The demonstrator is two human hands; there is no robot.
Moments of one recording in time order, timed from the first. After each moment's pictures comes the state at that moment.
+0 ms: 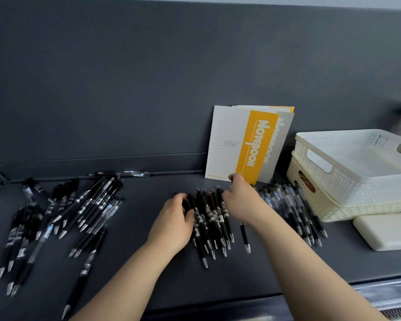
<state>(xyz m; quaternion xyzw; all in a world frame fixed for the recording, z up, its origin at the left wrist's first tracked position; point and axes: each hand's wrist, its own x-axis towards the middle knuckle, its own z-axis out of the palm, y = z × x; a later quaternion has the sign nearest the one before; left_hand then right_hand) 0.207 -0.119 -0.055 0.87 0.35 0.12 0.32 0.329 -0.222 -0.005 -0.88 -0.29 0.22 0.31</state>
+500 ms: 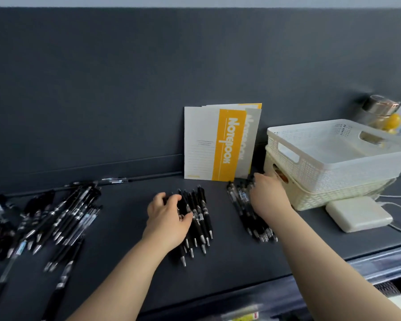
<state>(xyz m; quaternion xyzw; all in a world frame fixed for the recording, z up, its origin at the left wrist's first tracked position) 0.227 -0.140 -0.050 0.90 0.35 0.04 0.27 0.388 -0.292 -0.033 -0.95 -0.24 0.01 0.17</state>
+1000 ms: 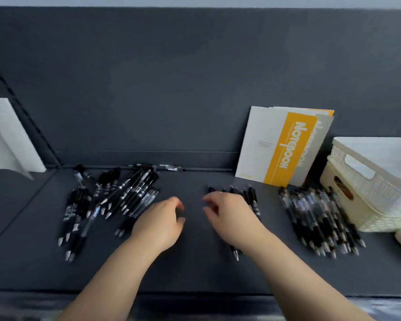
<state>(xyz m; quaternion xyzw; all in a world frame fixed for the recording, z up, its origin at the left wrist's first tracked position) 0.126 -0.083 -0.019 0.90 0.40 0.03 0.19 0.248 -0.189 -0.012 -0.82 -0.50 0.11 0.27</state>
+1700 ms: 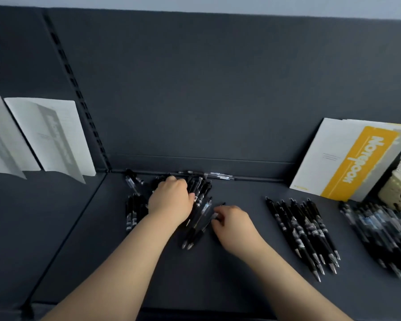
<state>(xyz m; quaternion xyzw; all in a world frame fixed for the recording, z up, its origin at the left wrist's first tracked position) 0.086 0.048 -0.017 0.90 0.43 0.05 0.10 0.168 -0.078 -0.048 -0.85 -0.43 0.16 0.26</state>
